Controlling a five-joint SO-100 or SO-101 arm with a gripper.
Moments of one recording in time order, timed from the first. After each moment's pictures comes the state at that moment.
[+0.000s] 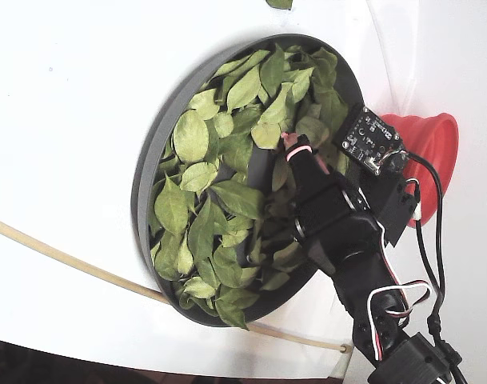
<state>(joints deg) 10.1 71.5 110.2 -27.2 -96.3</state>
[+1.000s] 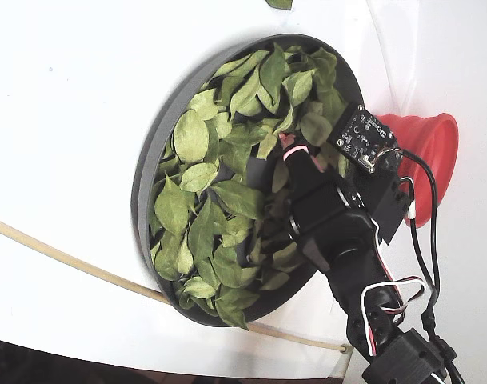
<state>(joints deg) 10.1 69.3 108.6 -27.2 -95.1</state>
